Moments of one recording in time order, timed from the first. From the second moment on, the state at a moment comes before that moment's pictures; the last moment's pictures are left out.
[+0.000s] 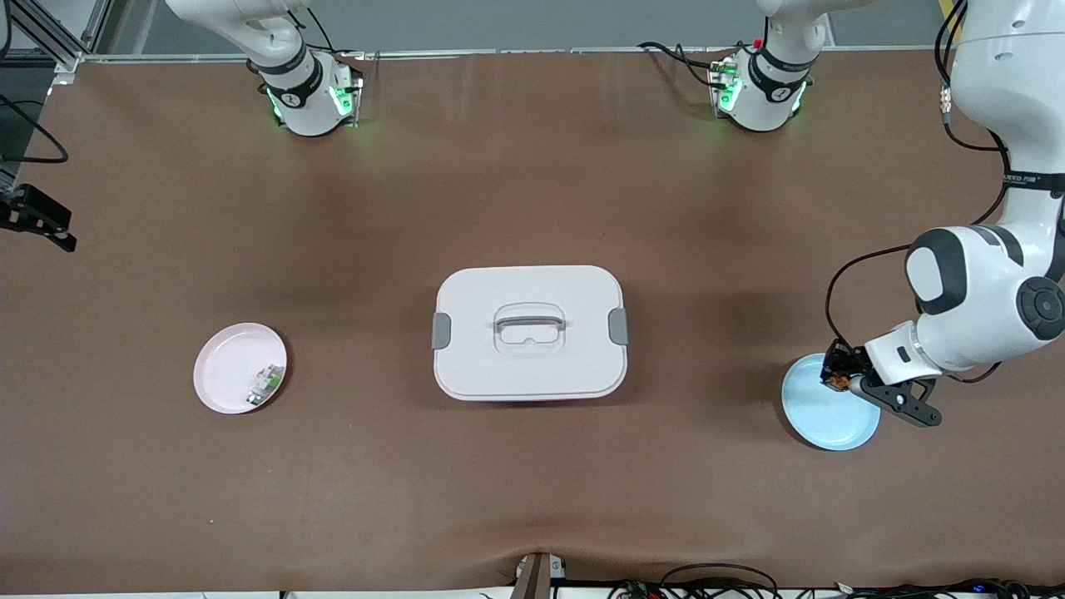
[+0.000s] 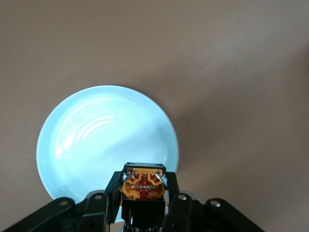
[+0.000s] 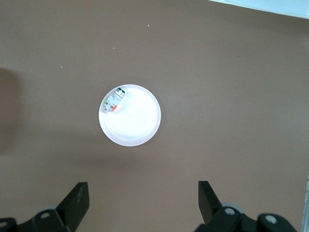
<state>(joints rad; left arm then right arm) 0.20 0.53 -0.18 -1.72 -0.09 2.28 0.64 0.18 -0.07 -0.32 -1.75 -0.06 1.82 -0.26</state>
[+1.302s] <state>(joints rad) 0.26 0.75 -0.19 -1.60 -0.19 2.34 1.41 0.20 -0.07 -0.32 -1.73 -0.06 1.79 -0.21</state>
